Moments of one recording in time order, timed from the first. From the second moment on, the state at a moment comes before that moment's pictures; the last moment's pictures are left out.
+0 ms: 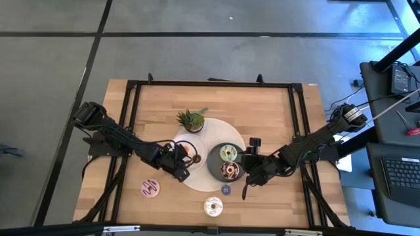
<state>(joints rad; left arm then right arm) -0.43 1.56 0.84 -0.43 -0.36 -1.07 0.55 1.48 1.03 -0.57 0.63 0.33</state>
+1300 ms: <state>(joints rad) -0.42 1.56 0.84 -0.45 -0.38 -1.11 0.55 1.48 1.03 -0.57 0.62 0.33</state>
